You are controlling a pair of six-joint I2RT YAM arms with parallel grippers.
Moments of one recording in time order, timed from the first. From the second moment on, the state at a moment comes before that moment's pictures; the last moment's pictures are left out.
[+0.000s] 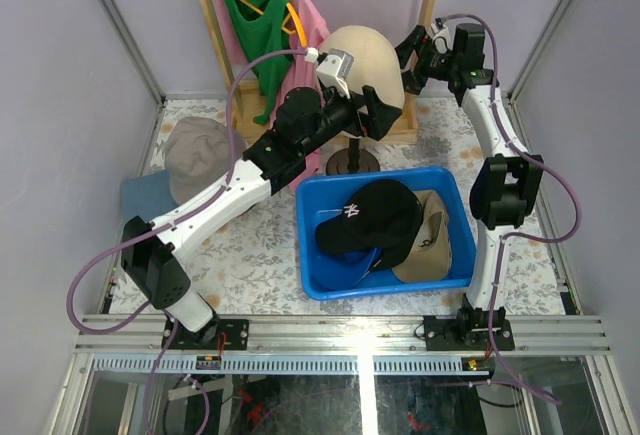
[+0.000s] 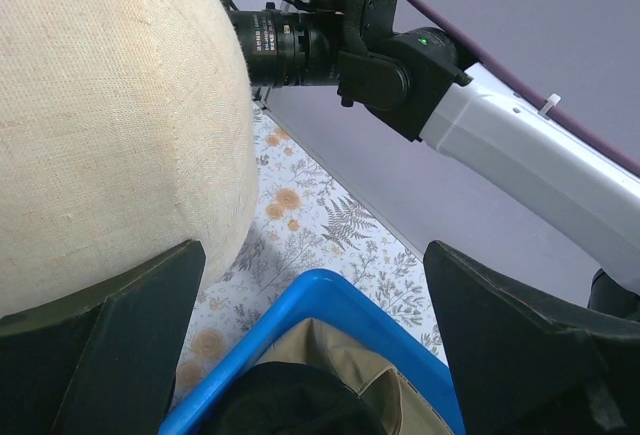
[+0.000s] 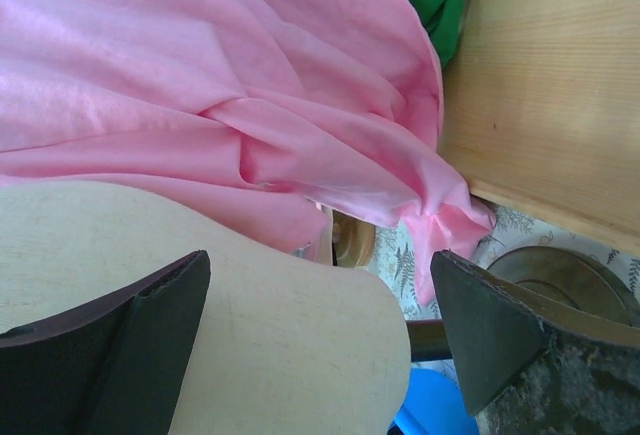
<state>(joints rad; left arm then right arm) -0.73 1.61 1.54 0.12 0.07 -0.41 0.07 2.18 2.13 -0.30 -0.88 0.86</state>
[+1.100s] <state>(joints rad) -0.73 1.35 1.45 0.18 -0.01 -0.46 -0.06 1.71 1.70 -0.42 -0.50 0.60</state>
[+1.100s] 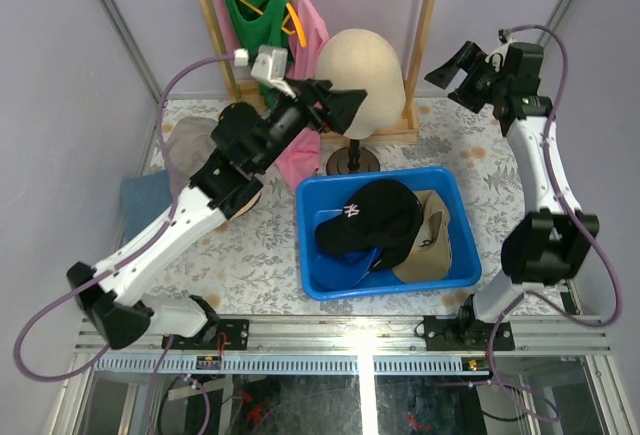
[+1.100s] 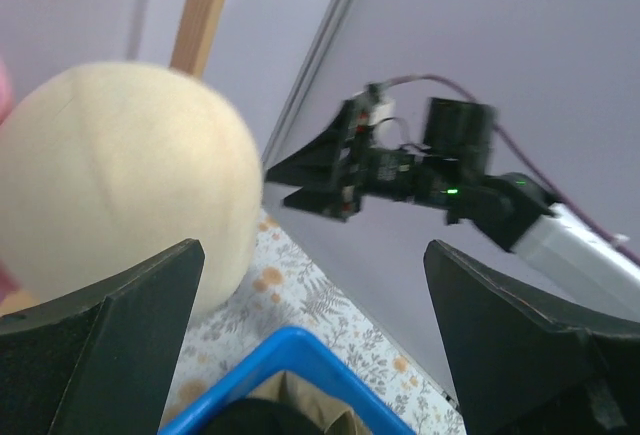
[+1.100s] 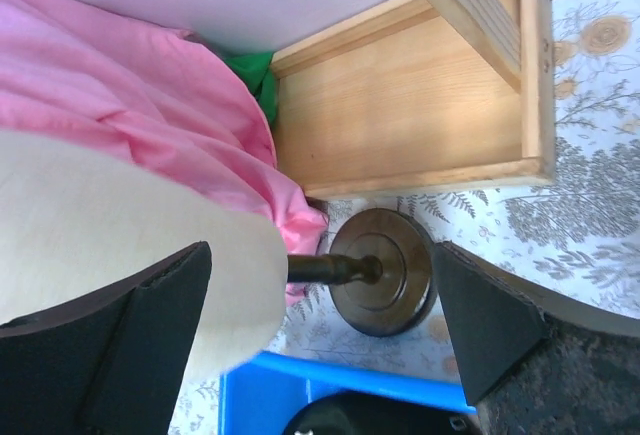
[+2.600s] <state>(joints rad) -0.90 1.07 0.88 0.00 -0.17 -0.62 0.37 1.05 0.84 -0.60 -0.05 0.41</state>
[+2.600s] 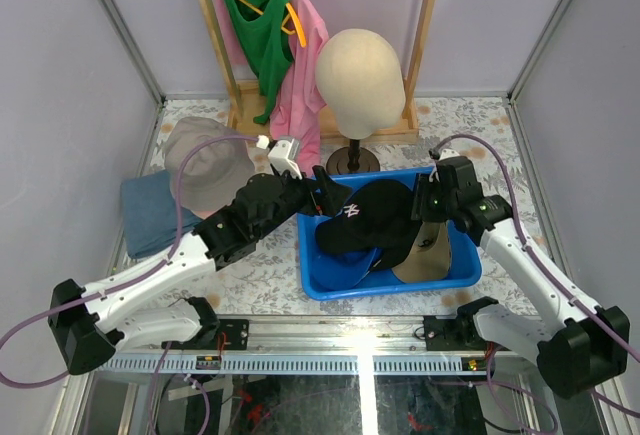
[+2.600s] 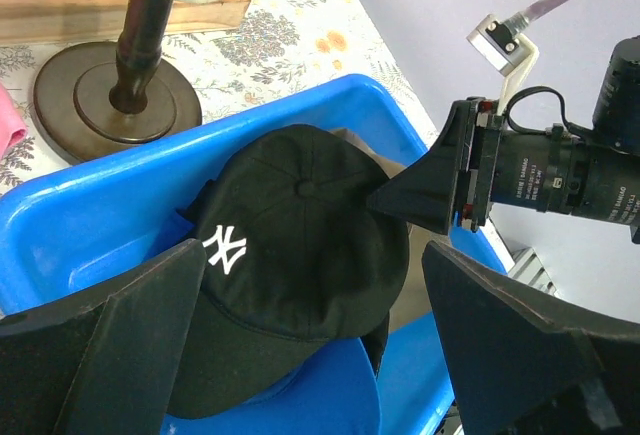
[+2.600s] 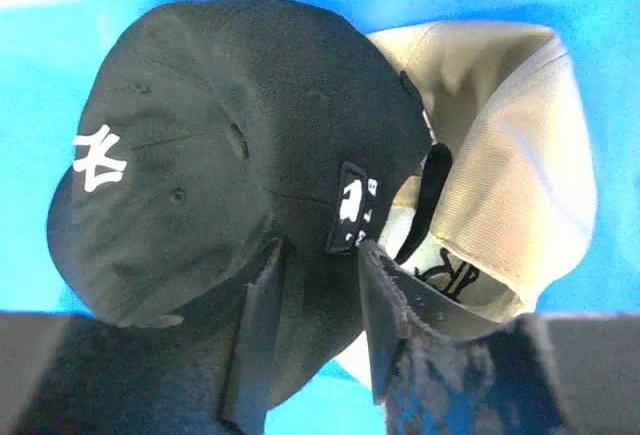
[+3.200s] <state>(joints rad) -0.90 1.09 0.88 -0.01 -0.16 -0.62 0.37 1.02 1.13 -0.71 -0.13 0.31</state>
